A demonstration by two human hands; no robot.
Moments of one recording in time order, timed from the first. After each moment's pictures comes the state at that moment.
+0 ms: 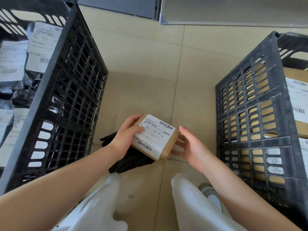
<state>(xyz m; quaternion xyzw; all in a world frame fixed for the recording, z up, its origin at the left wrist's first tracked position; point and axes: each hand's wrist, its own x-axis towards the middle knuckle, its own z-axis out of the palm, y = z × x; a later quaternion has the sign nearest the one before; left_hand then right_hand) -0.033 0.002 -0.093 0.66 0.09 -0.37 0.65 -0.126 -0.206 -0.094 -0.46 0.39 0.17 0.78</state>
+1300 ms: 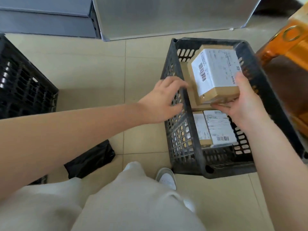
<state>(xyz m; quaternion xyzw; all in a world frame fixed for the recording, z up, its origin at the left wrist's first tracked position) -0.095 -0.225 0.084 0.76 -0.52 -0.21 0.32 -0.234 -0.400 0.120 -0.55 0.45 -0.20 0.67</state>
